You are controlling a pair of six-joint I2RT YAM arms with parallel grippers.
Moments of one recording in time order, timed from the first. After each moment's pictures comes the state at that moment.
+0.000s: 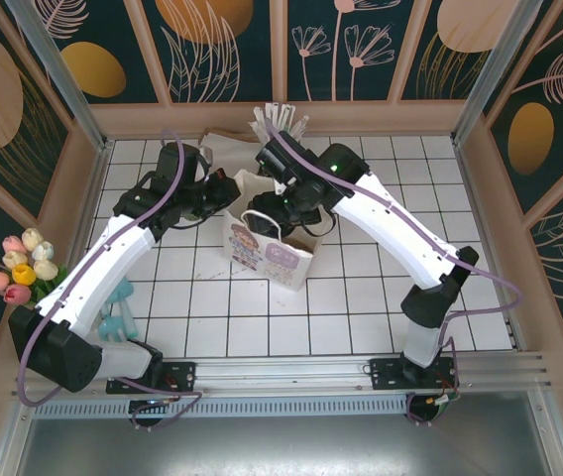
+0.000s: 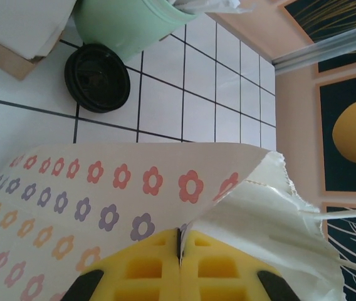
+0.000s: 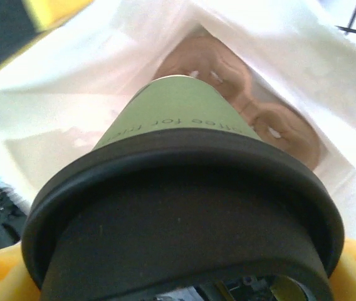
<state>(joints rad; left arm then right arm) -0.45 1.34 1.30 -0.62 0.29 -0.88 0.92 1.81 2.15 -1.45 -0.02 0.59</state>
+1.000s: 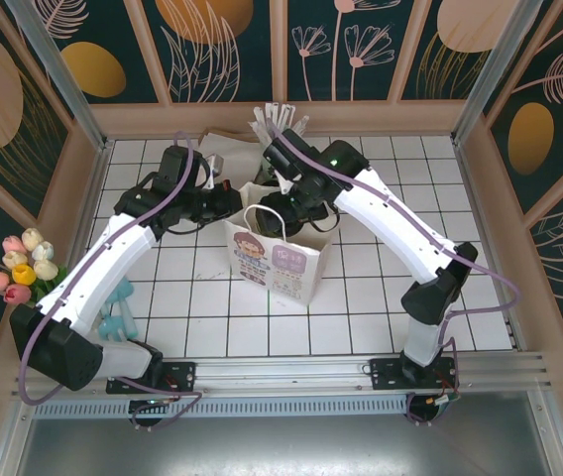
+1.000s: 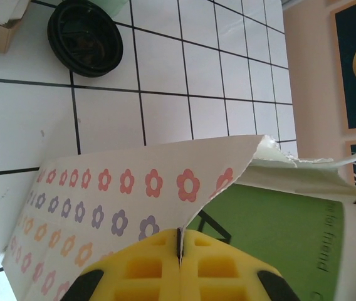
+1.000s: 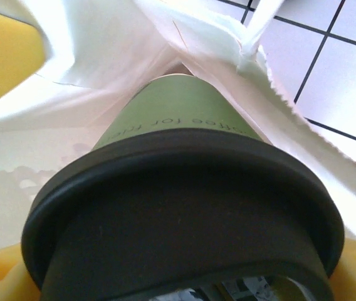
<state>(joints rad) -0.45 1.35 1.32 -0.73 0.38 -0.69 0.87 1.82 2.09 -1.45 -0.04 0.44</state>
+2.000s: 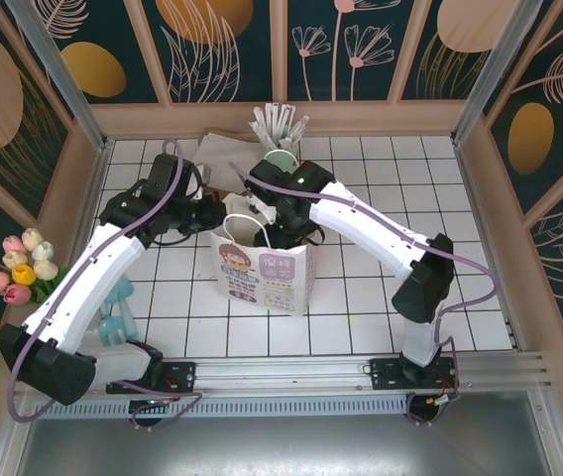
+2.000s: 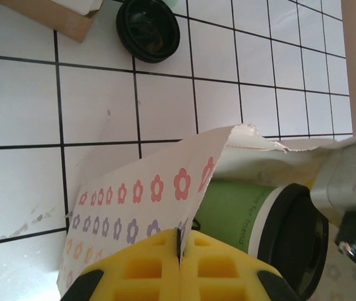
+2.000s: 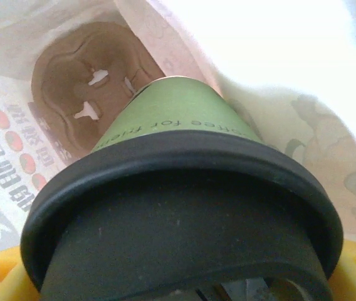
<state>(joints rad) -0.45 1.25 1.31 -0.90 0.25 -0.63 0.93 1.88 1.94 -1.42 0.00 0.13</state>
